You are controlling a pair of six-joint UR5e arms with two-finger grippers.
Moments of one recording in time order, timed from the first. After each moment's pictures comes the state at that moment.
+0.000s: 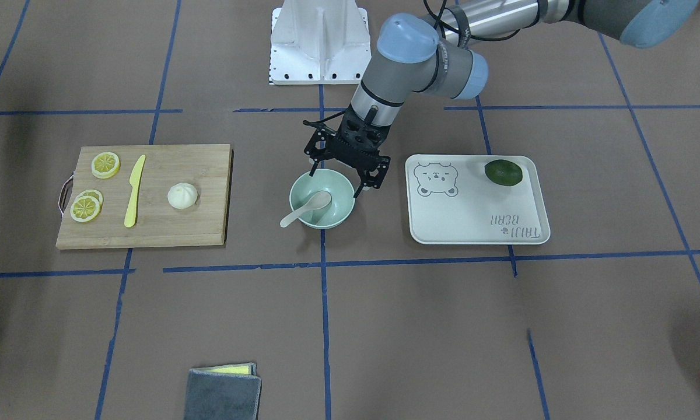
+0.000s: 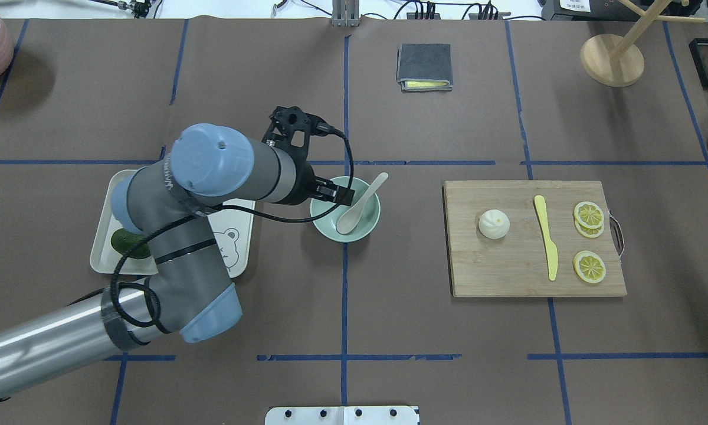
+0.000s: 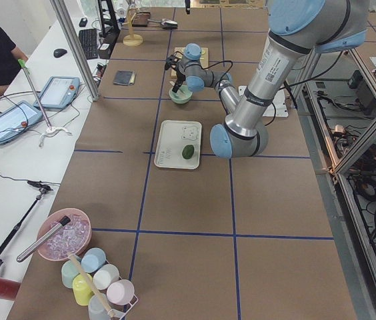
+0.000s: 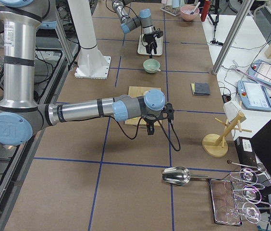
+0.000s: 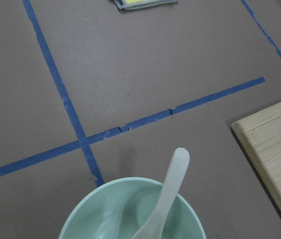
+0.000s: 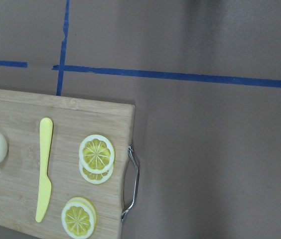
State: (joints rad) left arm -0.55 -2.20 -1.65 -2.04 -1.77 -0.93; right arm 1.35 -1.65 1.83 -1.41 2.56 0.32
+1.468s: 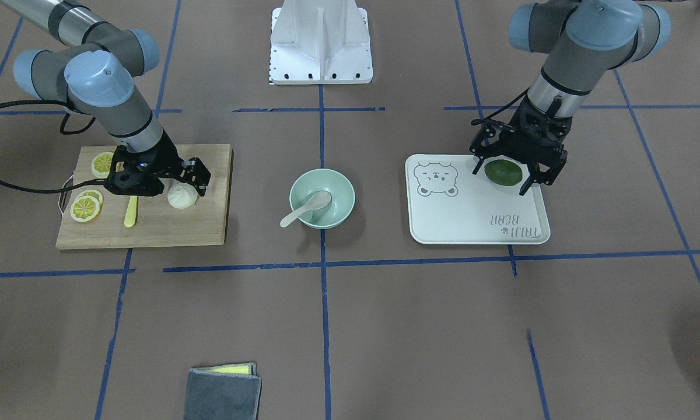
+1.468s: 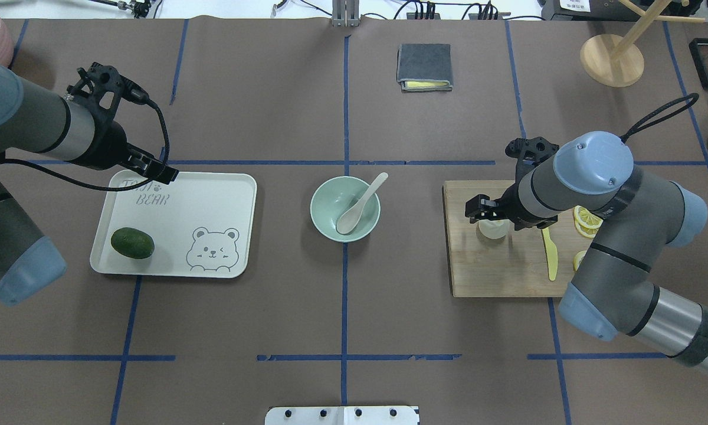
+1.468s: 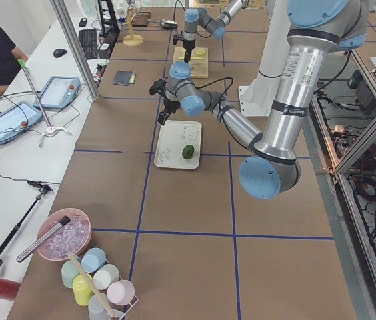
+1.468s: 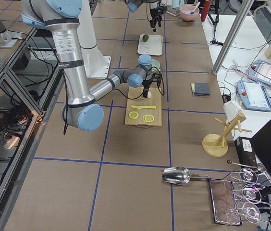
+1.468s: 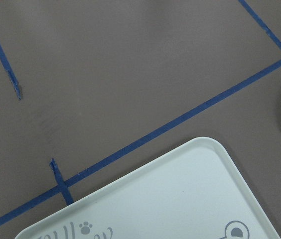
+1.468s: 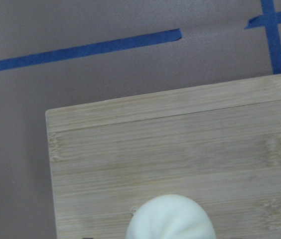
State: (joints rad) left arm -0.83 -1.83 -1.92 -1.87 -1.99 -0.54; right arm 0.65 -1.32 1.78 -1.25 1.96 1.27
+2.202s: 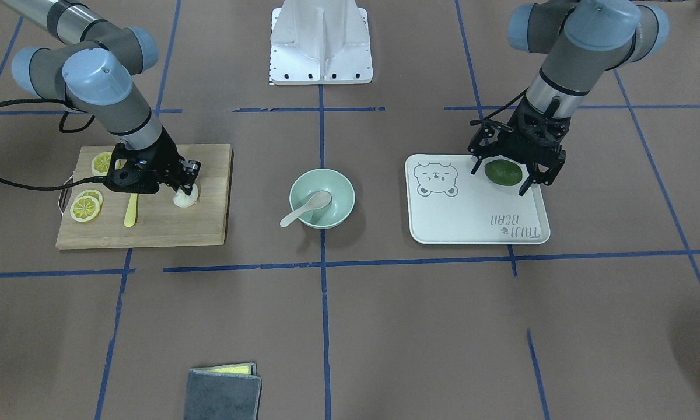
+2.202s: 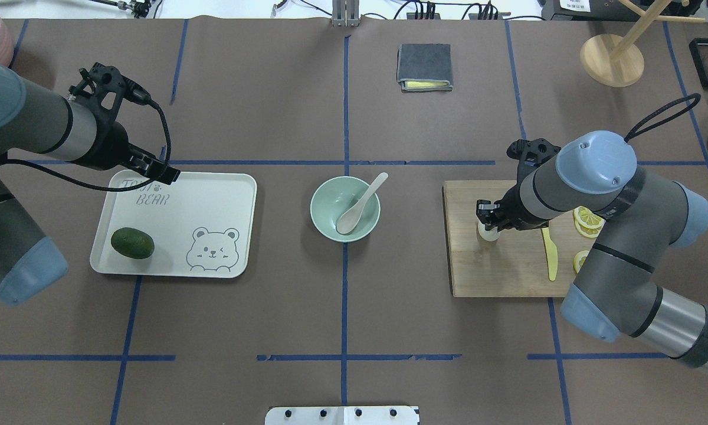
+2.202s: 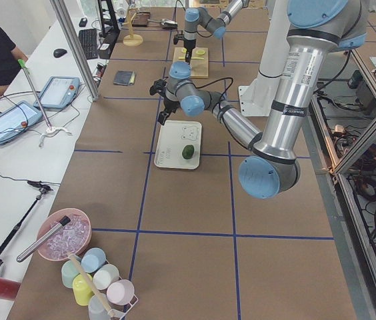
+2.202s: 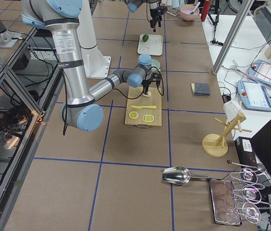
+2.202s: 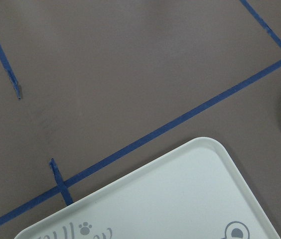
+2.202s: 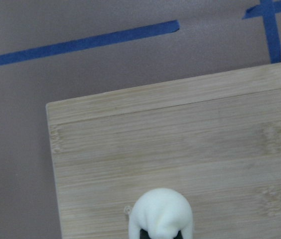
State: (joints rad) left arm -0.83 -1.84 -1.92 -1.87 -1.99 -0.54; right arm 0.65 -1.32 1.80 -1.25 1.98 1.31
